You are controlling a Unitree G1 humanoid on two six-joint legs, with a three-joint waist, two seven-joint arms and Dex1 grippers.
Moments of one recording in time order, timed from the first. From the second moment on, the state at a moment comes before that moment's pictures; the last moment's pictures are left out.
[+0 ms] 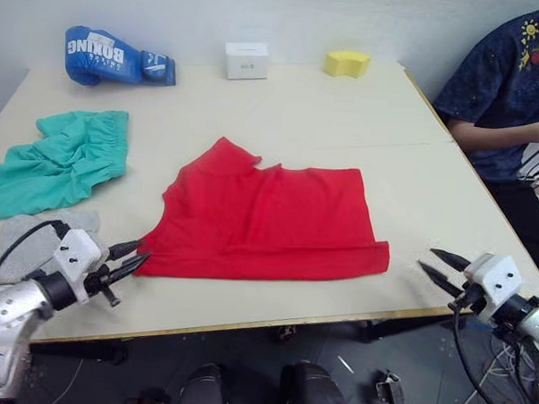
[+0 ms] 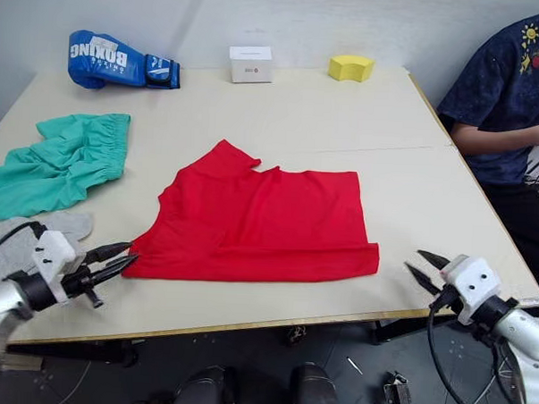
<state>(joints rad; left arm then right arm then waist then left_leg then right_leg) 0.18 0.79 0.39 -0.17 -0.35 0.05 -0.86 0.17 -0.81 -0.29 -0.03 0.29 -0.20 0.87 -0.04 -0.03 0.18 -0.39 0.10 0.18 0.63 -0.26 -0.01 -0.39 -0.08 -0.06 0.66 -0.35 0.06</state>
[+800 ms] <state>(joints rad) -0.03 0.92 0.14 0.15 -0.07 -0.23 -0.96 -0.23 -0.83 0.07 0.38 -0.10 -0.68 0.84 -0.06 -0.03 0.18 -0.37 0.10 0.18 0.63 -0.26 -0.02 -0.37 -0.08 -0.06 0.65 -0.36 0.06</state>
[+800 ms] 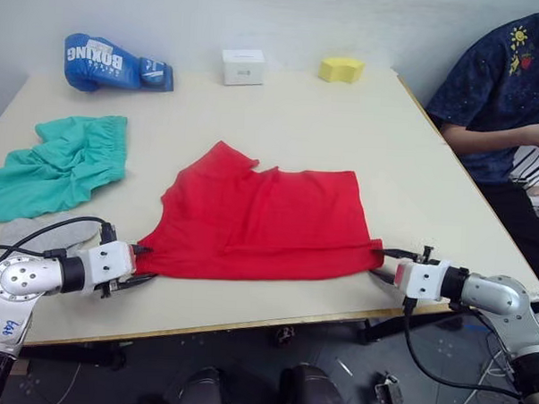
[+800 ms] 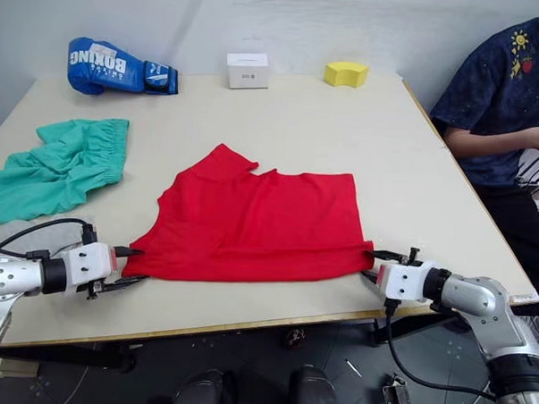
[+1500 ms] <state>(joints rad) 0.58 0.83 0.42 -0.28 -0.27 -0.05 -0.96 0.01 -0.95 0.03 0.23 0.10 -0.67 0.95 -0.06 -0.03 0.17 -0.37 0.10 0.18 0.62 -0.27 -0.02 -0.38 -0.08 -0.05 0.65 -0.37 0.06</state>
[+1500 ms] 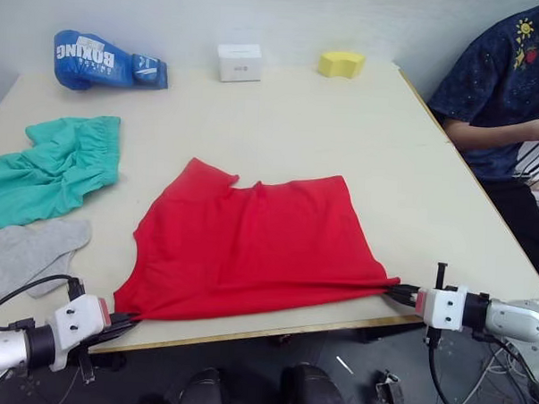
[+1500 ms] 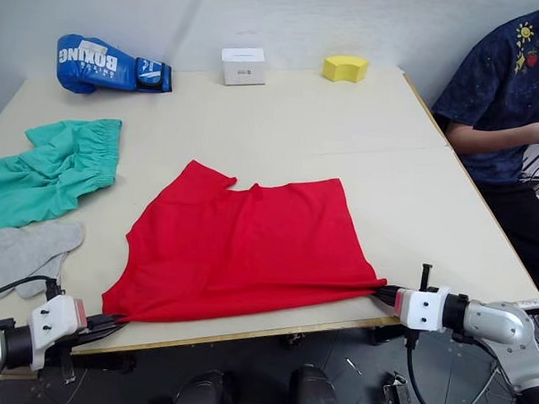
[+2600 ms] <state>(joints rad) 0.42 0.91 0.80 -0.18 -0.72 0.52 -1.08 0.15 -0.95 -0.31 -0.17 0.43 -0.02 0.89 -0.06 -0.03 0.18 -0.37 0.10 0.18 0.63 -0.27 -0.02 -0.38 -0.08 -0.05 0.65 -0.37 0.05</state>
